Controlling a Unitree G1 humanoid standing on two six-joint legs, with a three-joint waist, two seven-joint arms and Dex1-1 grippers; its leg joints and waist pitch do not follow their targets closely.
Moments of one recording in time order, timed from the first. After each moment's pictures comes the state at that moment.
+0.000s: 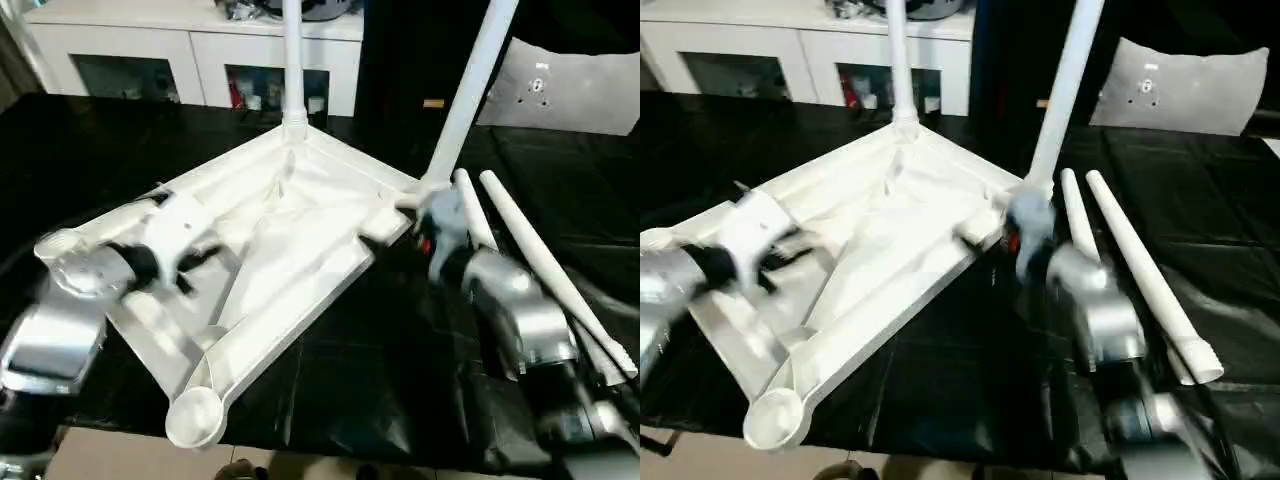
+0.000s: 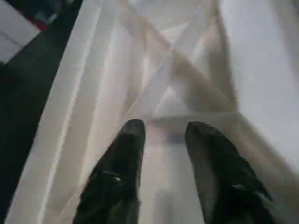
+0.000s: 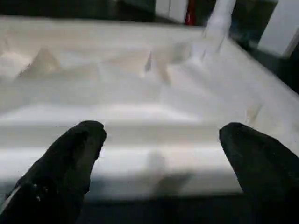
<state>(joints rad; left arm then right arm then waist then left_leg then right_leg) -0.33 0.66 -0.09 -0.10 0.08 0.60 -0.66 -0.43 -0.30 0.11 0.31 0.15 0.23 0.62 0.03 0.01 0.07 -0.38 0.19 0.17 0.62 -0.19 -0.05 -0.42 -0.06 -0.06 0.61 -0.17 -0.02</state>
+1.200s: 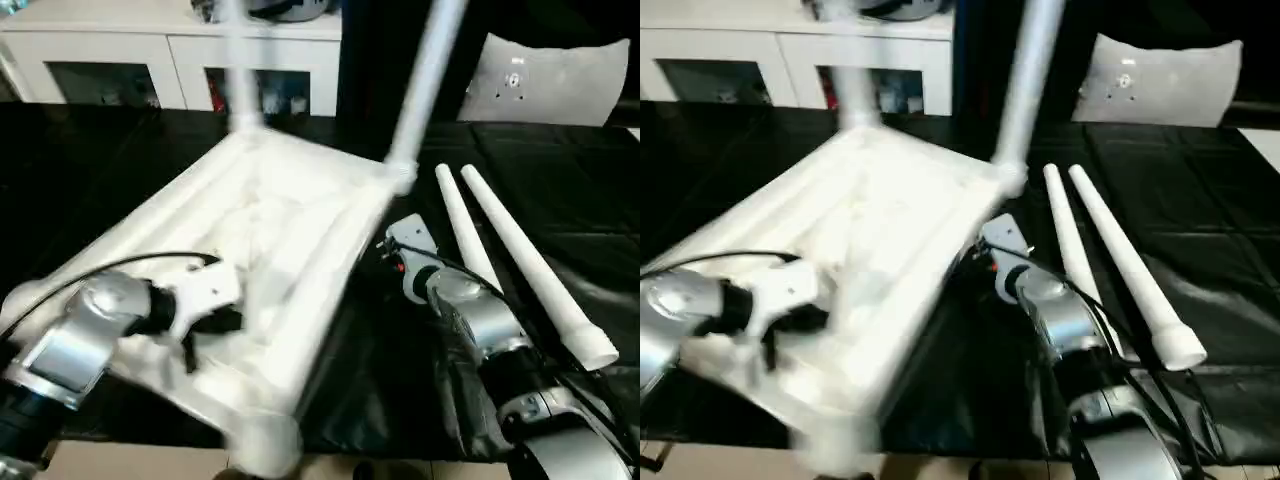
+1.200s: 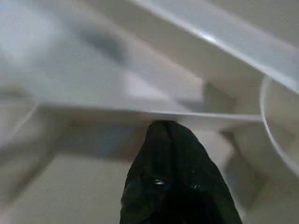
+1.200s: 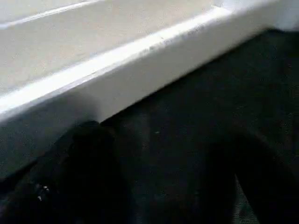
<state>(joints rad) -0.31 0.72 -0.33 -0.03 -0.05 0.45 -1.13 -0.58 -0.15 0.15 0.64 0.00 0.32 0.37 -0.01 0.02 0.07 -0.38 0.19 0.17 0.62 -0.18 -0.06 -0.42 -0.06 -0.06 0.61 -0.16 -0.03</state>
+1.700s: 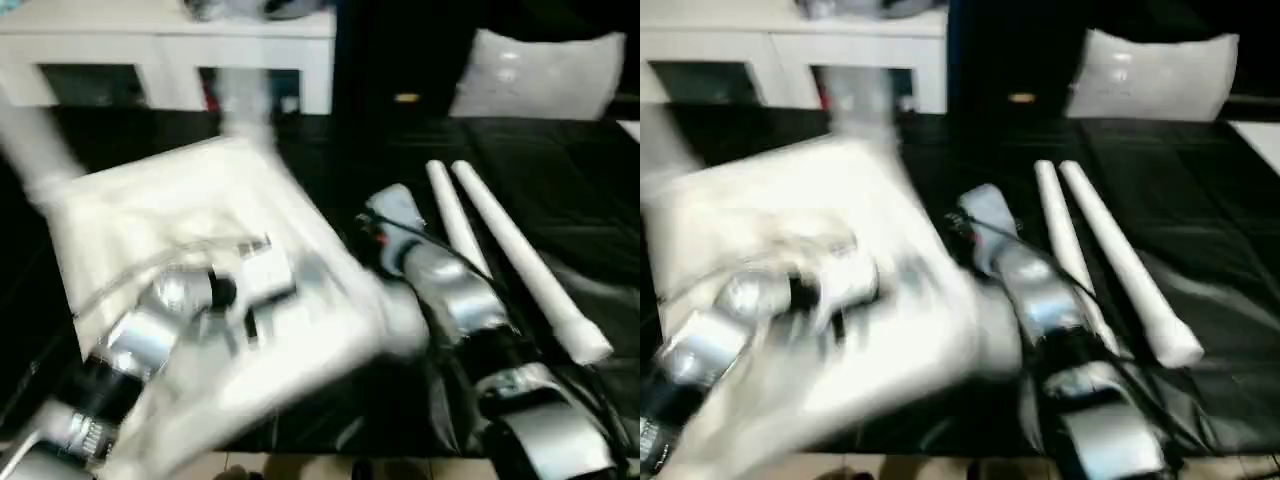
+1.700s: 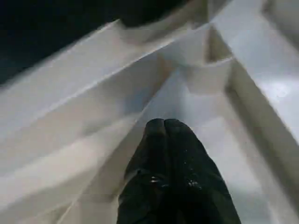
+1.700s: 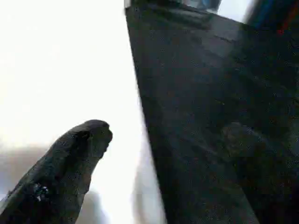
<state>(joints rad) -0.52 0.52 -0.36 0.29 0.13 0.19 -0.77 -0.66 -0.08 0.14 0.63 0.00 0.23 0.34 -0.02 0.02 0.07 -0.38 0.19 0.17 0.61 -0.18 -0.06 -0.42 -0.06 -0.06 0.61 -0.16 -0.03</state>
